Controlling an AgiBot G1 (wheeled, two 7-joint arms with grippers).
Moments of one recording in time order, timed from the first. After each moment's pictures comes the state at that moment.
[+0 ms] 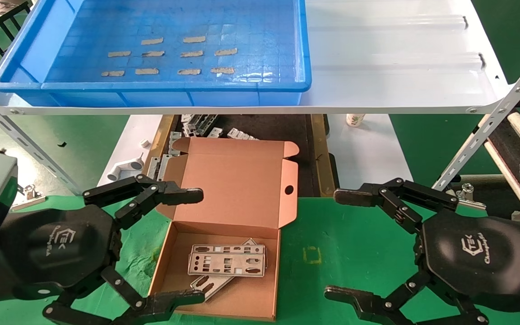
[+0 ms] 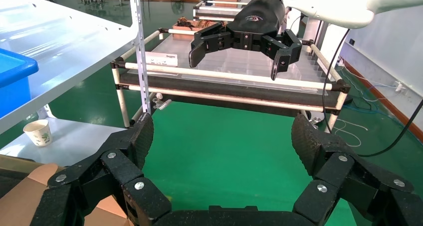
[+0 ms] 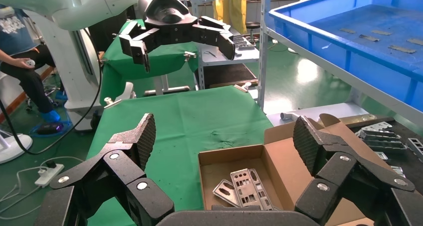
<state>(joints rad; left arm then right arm) -1.07 0.61 0.28 -1.29 0.73 1.50 -0.19 1.11 -0.56 -0.41 1.26 -0.65 -1.44 0.12</state>
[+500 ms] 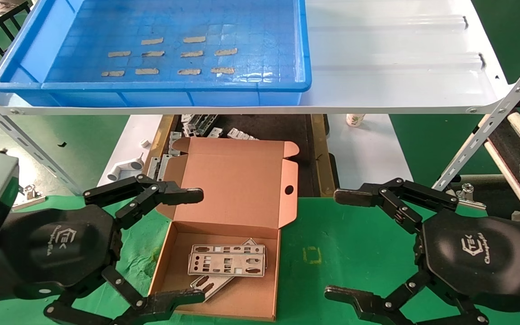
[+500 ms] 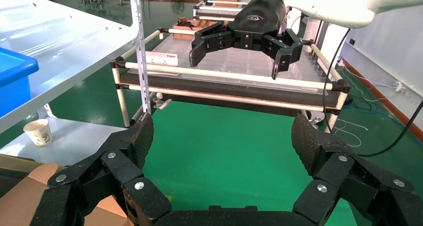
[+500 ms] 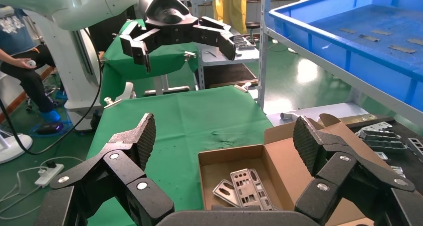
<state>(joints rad) -1.08 0.61 0.28 -1.28 0.73 1.50 -0.19 1.11 -0.56 -0.41 1.26 -0.65 -1.44 0.12</state>
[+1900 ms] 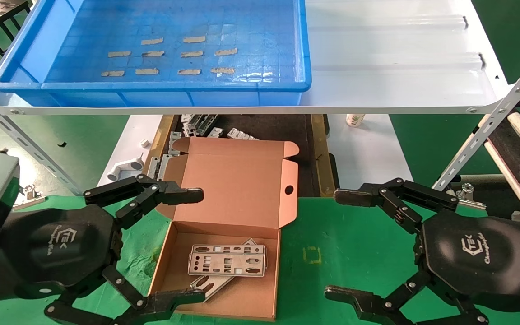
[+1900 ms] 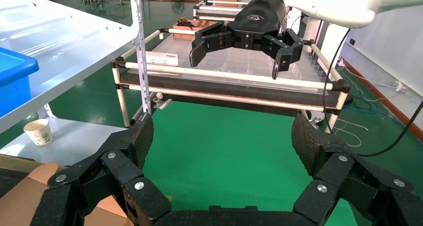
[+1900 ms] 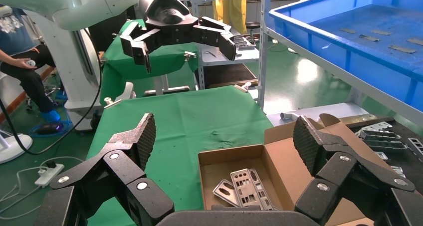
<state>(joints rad) -1.08 0.61 0.28 -1.28 0.73 1.50 -0.18 1.11 -0.56 -0.41 1.26 -0.65 -1.44 0.12</state>
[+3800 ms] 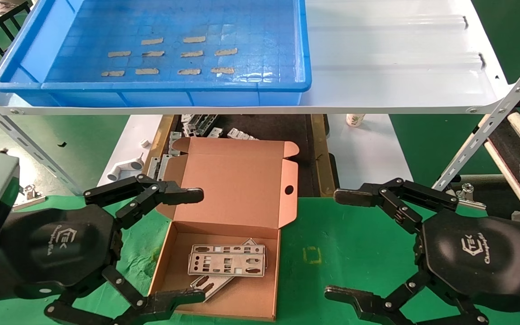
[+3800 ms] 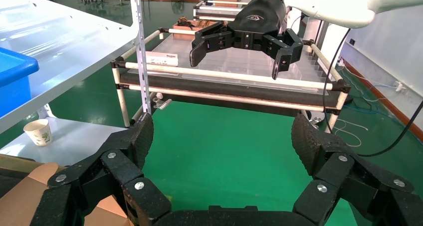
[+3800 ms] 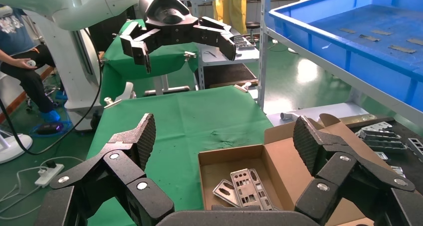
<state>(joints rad) -1.08 0.61 0.28 -1.28 0.73 1.50 -0.18 1.11 -0.56 -0.41 1.26 -0.65 -1.44 0.12</state>
